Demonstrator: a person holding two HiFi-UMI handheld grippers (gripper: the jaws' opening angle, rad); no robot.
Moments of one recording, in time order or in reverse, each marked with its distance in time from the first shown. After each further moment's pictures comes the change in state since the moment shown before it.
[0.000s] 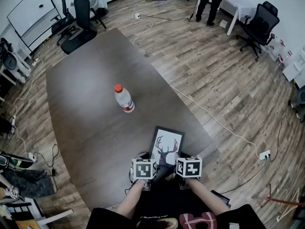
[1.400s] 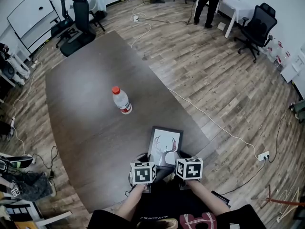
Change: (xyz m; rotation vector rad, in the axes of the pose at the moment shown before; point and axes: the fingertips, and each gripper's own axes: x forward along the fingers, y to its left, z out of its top) left arm -0.015 -0.014 0.007 -0.021 -0.074 0.020; right arm -0.023 -0.003 0.021 -0.034 -0.079 0.009
